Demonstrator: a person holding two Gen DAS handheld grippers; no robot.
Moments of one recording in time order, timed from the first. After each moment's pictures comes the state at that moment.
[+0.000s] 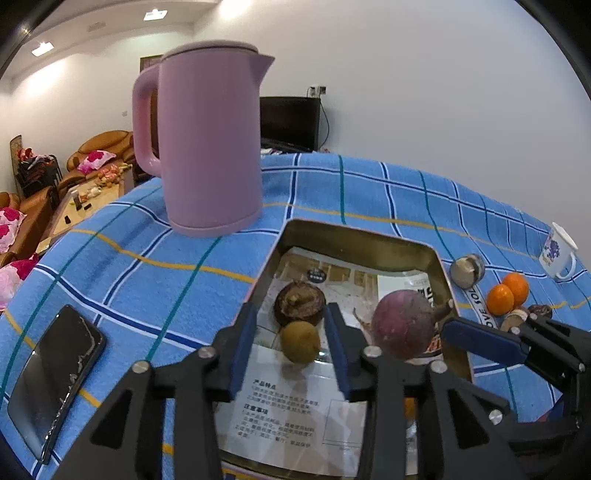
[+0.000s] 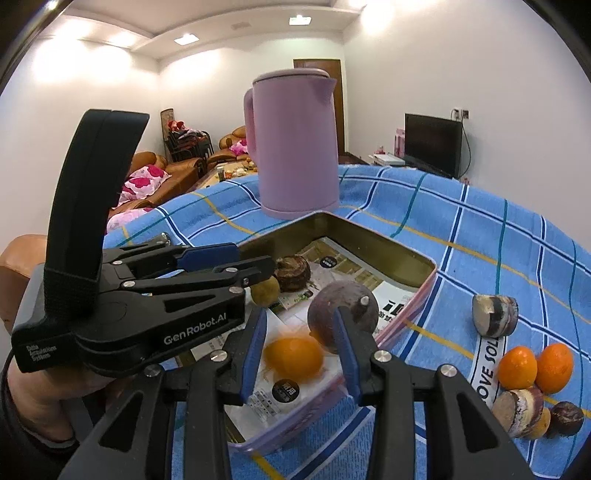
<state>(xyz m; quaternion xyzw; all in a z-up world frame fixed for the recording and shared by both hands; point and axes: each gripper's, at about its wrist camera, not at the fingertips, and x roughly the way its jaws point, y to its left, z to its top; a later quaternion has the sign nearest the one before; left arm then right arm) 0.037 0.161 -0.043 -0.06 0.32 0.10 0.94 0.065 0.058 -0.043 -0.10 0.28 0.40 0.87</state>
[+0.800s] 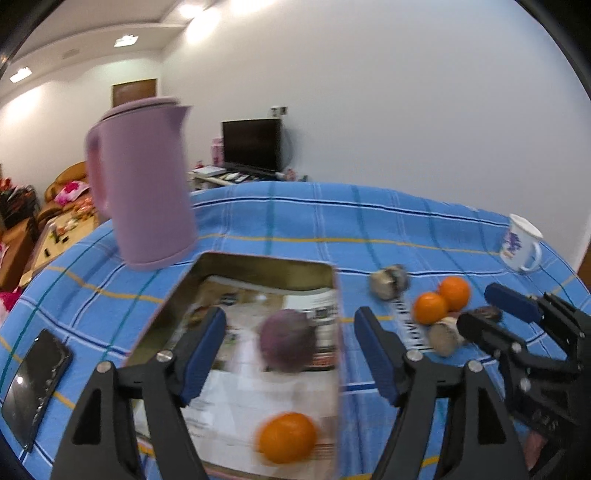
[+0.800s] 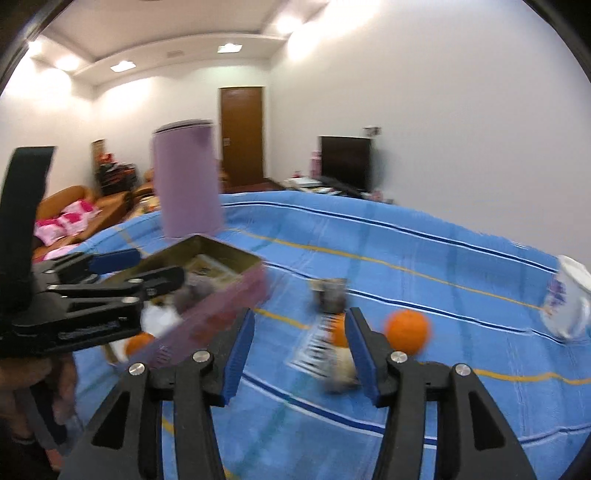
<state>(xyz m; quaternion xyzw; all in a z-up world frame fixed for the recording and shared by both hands) 0.033 0.077 -0.015 -0.03 0.28 0.03 0.96 0.064 -0.066 -0.026 -0.07 0.24 0.24 0.94</state>
